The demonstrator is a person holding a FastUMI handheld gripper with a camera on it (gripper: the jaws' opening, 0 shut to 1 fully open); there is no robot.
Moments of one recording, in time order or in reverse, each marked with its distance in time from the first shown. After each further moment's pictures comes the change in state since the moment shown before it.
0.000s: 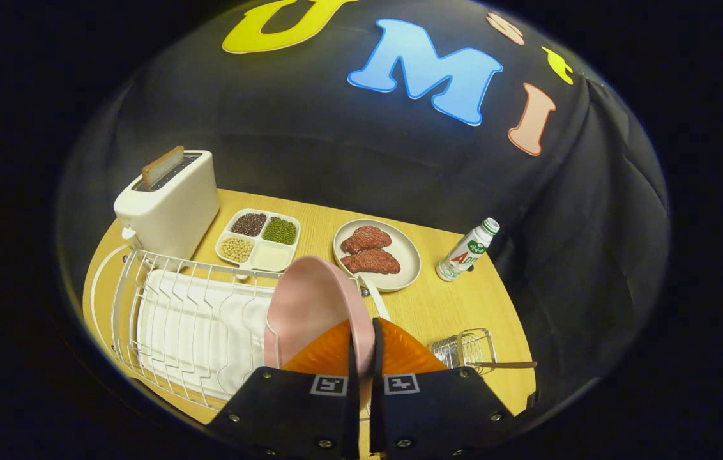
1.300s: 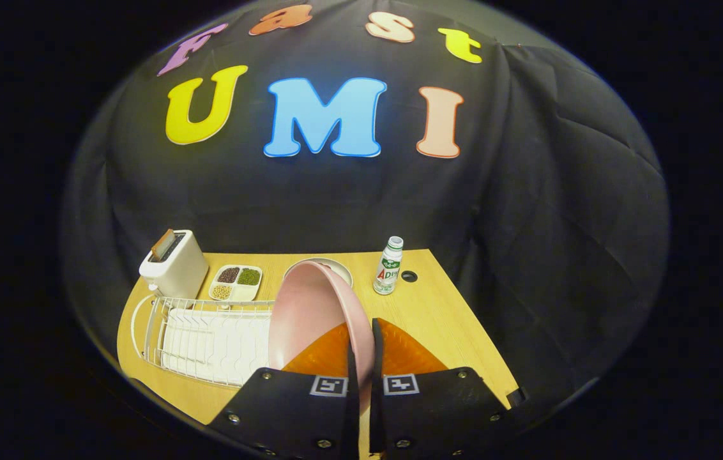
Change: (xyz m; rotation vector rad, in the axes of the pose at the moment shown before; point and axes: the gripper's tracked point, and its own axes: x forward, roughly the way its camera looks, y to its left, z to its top) arm -0.110 -0.200 -0.016 0.286 -0.149 0.078
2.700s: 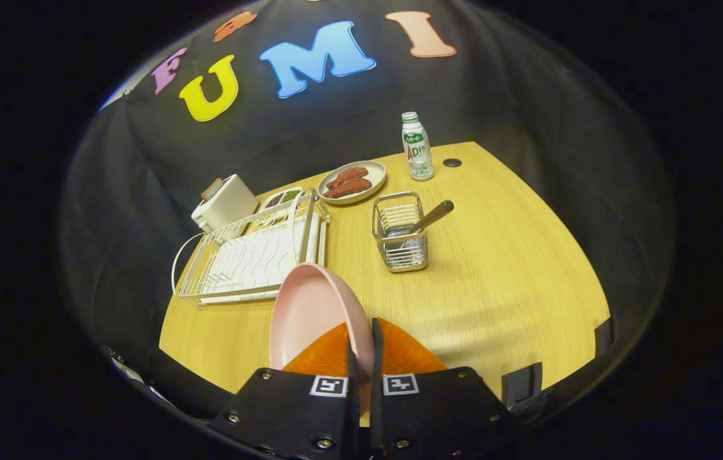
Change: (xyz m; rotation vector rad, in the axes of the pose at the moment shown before) arm 0.009 -0.026 -0.218 0.178 0.281 0.427
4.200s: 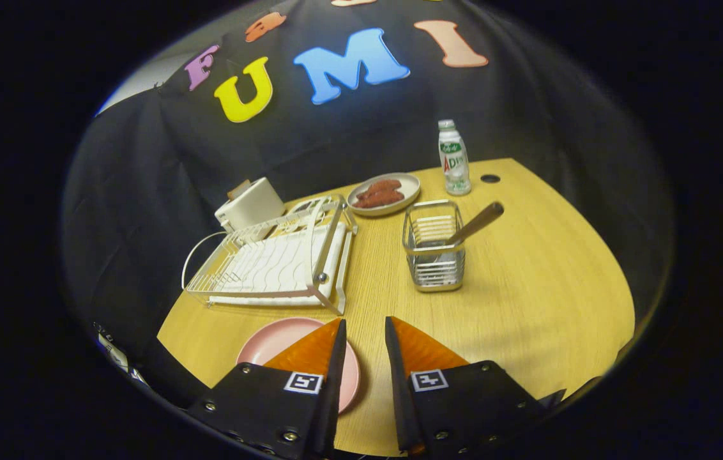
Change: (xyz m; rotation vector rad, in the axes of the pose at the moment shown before) arm 0.023 0.008 0.035 -0.154 -0.222 0.102
